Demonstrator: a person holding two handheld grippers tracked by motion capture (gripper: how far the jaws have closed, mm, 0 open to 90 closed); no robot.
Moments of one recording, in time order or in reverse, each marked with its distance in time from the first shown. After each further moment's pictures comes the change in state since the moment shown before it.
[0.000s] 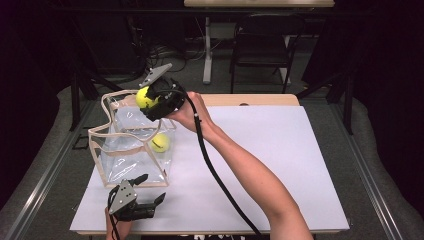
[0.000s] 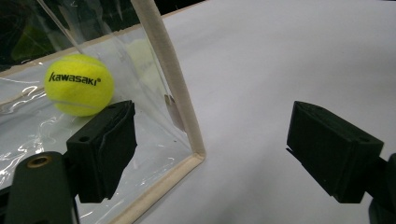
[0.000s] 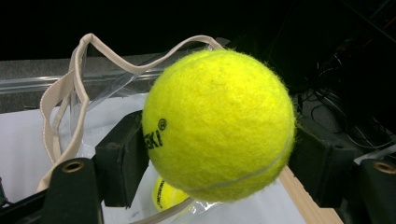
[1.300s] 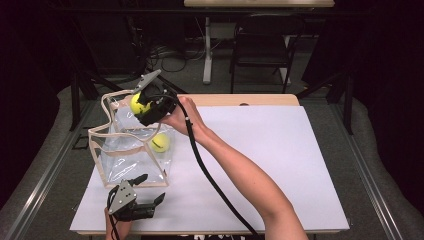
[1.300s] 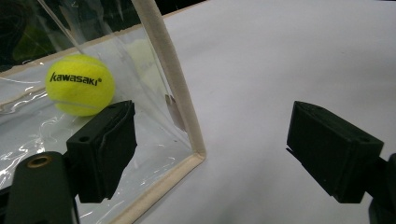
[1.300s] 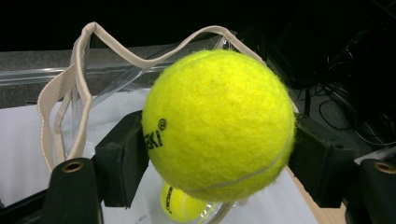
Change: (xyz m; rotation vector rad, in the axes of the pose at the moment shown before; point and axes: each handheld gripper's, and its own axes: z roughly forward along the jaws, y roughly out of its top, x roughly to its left) left arm 0.000 0.000 -0.001 0.000 0.000 -0.004; right arm 0.012 0.000 0.024 0.036 0.020 -0.004
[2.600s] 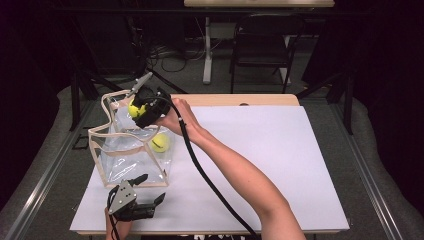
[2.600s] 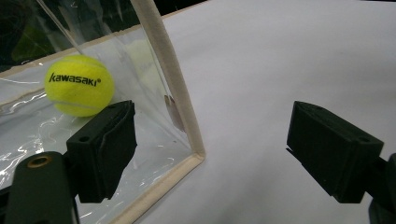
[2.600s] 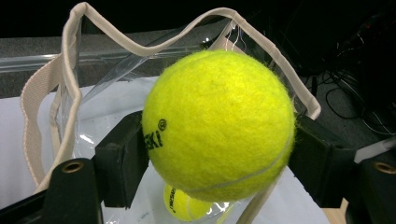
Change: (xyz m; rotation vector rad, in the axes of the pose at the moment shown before) left arm 0.000 0.000 0.000 -0.002 -0.001 0.000; right arm 0.003 0.002 0.022 0.065 0.013 0.002
